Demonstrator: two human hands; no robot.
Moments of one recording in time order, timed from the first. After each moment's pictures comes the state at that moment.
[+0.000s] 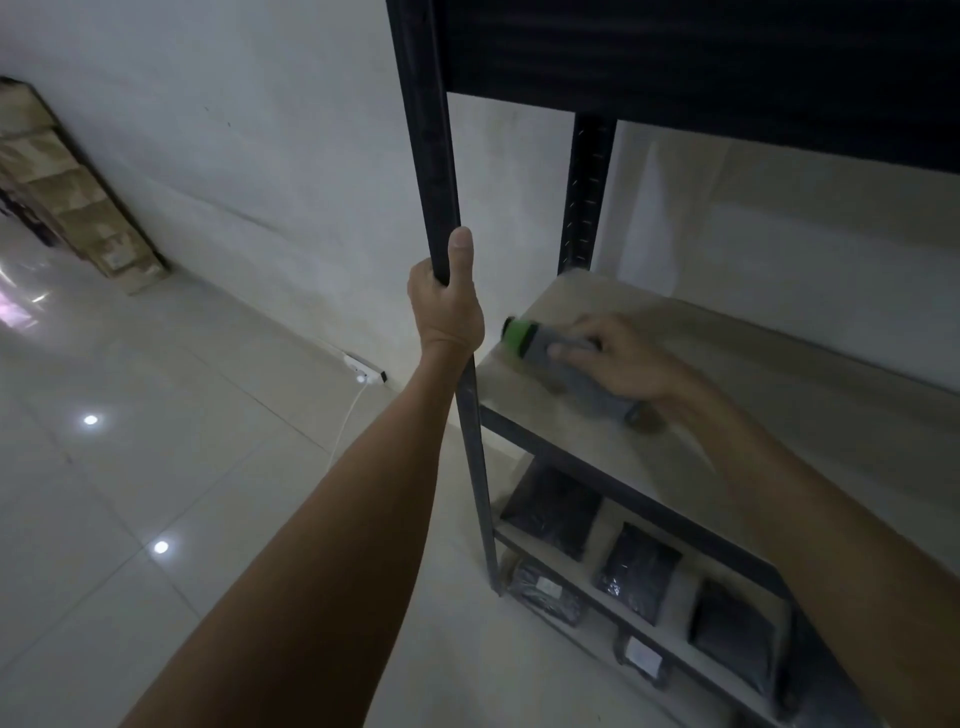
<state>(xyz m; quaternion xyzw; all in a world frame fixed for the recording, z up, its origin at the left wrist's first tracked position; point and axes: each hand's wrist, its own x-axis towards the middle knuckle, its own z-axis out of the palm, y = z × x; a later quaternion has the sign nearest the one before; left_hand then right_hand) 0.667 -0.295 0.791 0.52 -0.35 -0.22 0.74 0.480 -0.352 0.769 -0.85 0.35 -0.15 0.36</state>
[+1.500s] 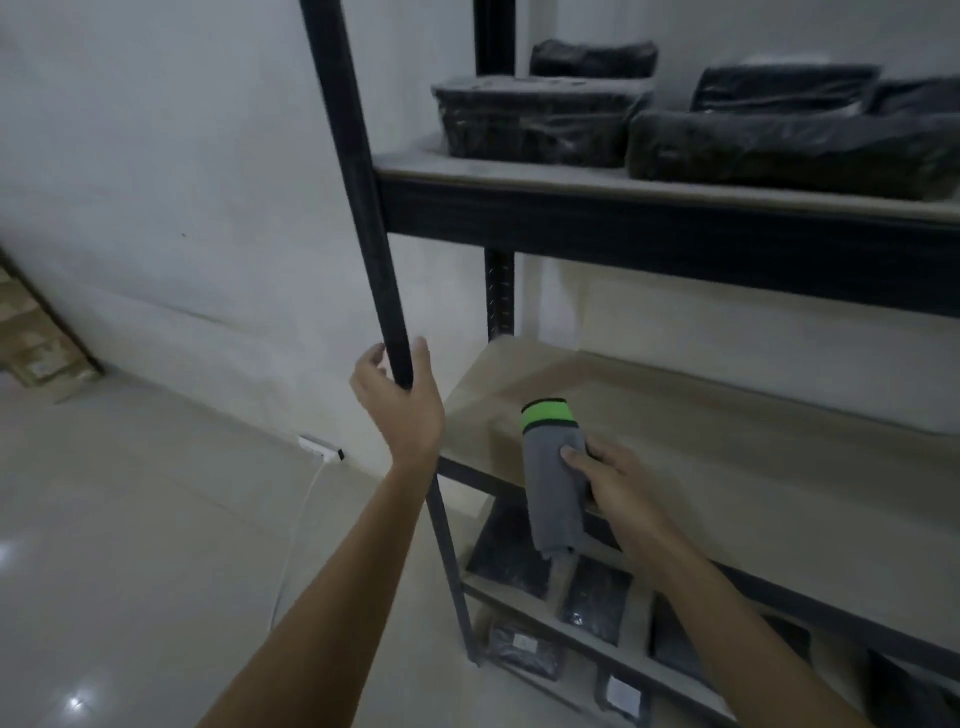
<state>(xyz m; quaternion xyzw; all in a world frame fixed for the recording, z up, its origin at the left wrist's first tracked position) 0.620 -0.224 0.804 0.65 -0.30 -0.16 0.68 0.412 -0.219 0.751 -0.50 0.48 -0.40 0.61</state>
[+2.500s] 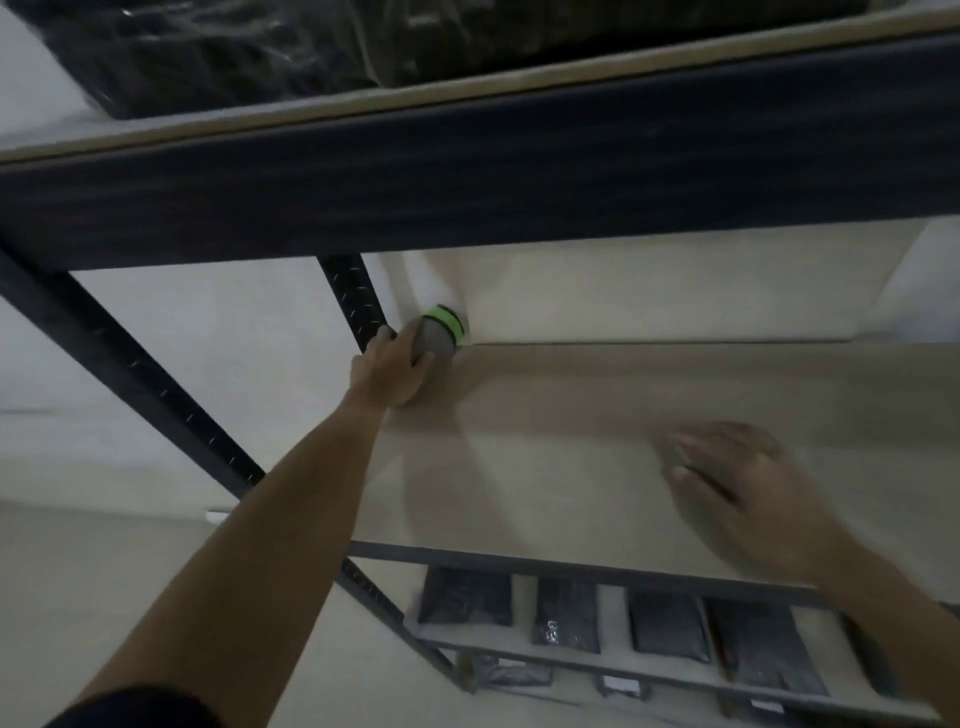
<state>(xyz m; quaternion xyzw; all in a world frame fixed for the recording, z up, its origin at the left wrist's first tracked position) 0.593 -0.445 0.740 0.68 -0.72 -0.08 0.12 0.210 -0.248 0.700 -0.75 0.63 -0.21 0.07</state>
